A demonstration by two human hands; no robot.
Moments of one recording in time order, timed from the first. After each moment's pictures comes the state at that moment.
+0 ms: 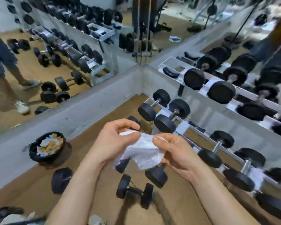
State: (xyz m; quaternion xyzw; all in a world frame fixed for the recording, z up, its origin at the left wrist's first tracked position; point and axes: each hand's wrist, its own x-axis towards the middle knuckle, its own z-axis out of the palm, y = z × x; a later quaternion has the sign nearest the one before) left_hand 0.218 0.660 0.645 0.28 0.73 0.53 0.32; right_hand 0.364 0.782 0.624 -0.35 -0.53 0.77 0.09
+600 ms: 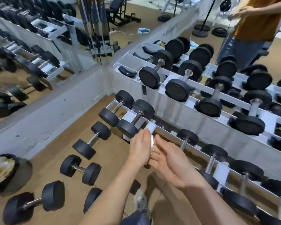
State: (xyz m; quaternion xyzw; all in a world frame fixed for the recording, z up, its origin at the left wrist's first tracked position) left_hand 0.375 0.948 0.556 0.32 0.76 0.47 0.31; right_hand 0.484 0.976 0.590 -0.33 -0.36 0.86 0.17
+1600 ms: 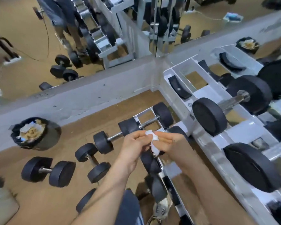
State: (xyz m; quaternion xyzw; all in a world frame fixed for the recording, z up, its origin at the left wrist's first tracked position) left_hand 0.147 1.140 0.490 -0.10 0.64 0.68 0.36; right_hand 0.212 1.264 0.483 -0.26 -0.74 0.62 0.03
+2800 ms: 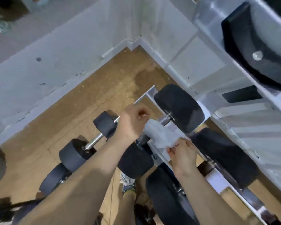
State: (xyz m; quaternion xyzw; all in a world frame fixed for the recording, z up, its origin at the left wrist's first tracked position) left_hand -0.147 1.263 0.158 0.28 0.83 0.36 0.31; right_hand 0.014 1.321 0.141 -0.71 -0.24 0.64 0.18
